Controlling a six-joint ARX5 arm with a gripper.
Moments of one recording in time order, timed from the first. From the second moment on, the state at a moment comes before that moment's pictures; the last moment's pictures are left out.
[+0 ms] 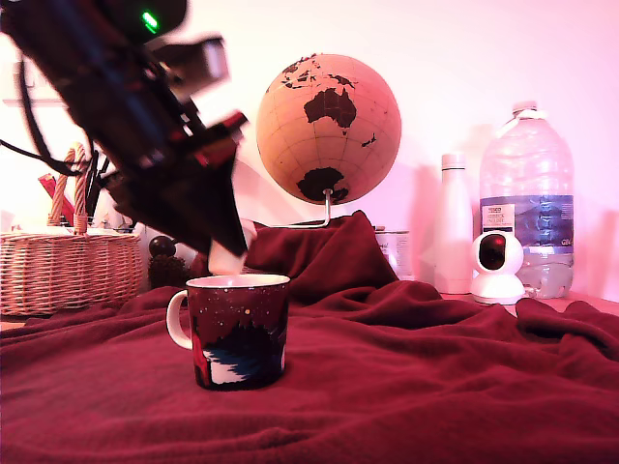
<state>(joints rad) -0.61 1.53 1.01 -0.40 0.15 0.03</state>
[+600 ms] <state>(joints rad) -0.61 1.66 1.10 -0.48 0.15 0.05</state>
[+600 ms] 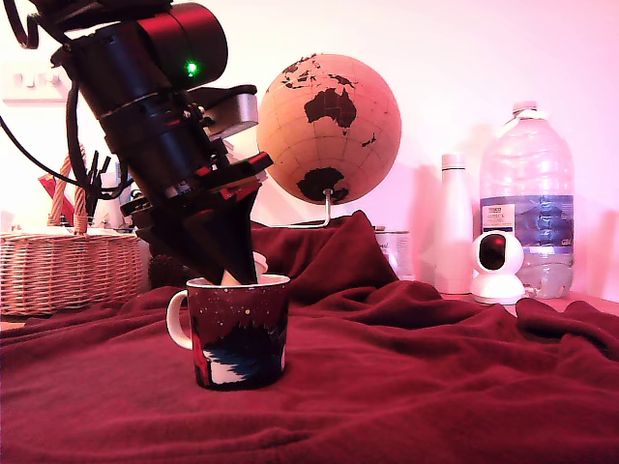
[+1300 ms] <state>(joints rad) -0.61 1.66 1.10 -0.50 0.15 0.05</state>
